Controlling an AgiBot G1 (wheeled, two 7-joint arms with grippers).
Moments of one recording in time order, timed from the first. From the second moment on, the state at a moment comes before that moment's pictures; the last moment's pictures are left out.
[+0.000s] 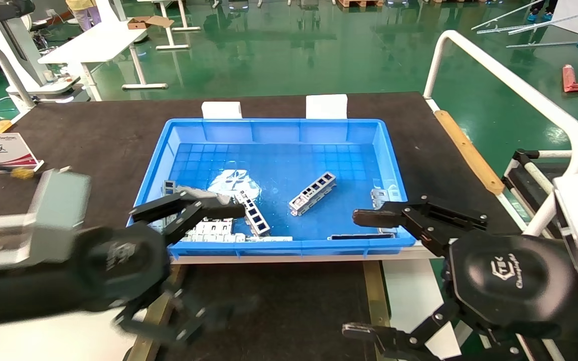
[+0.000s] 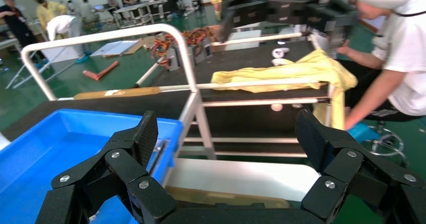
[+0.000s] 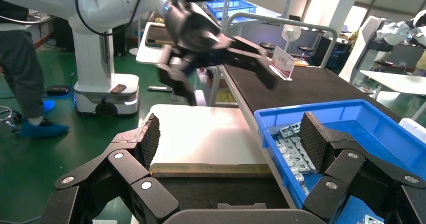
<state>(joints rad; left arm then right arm) -1.15 0.72 0.34 -1.24 0.86 1.41 -0.16 1.08 -0.61 -0.28 1.28 -0.73 -1.50 0.19</state>
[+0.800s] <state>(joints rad) -1.41 1.11 0.49 -0.76 1.19 1.13 0.00 1.08 -0.61 -0.28 1.28 -0.73 -1.49 0.19</state>
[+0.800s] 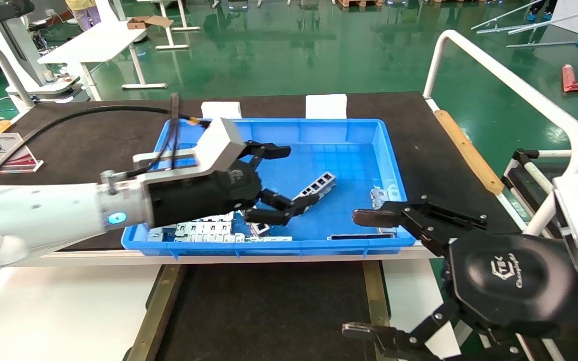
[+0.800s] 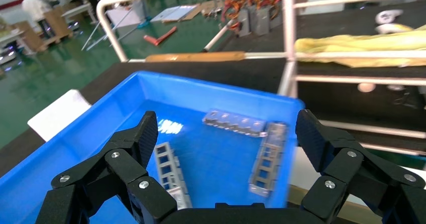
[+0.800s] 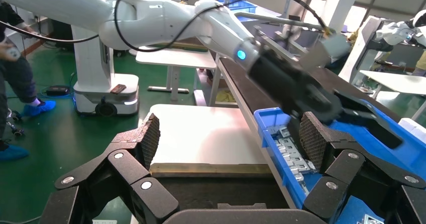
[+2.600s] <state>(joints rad) -1.46 1.37 0.98 -0.41 0.95 0.55 0.07 1.08 -0.61 -0.29 1.28 -0.73 -1.49 0.18</state>
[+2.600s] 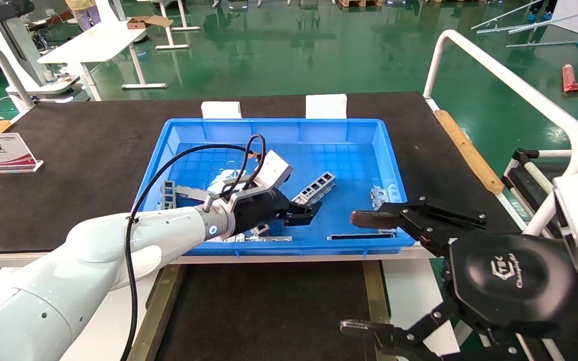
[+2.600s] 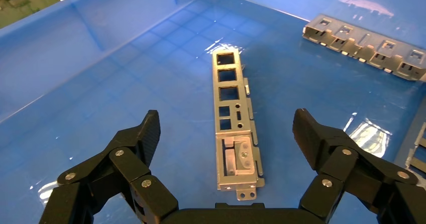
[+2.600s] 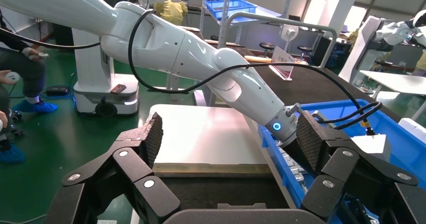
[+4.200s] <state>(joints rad) -1.52 1.35 1.08 -0.35 0.62 0.54 0.27 1.08 -0.61 -0.29 1.28 -0.72 -1.49 0.18</state>
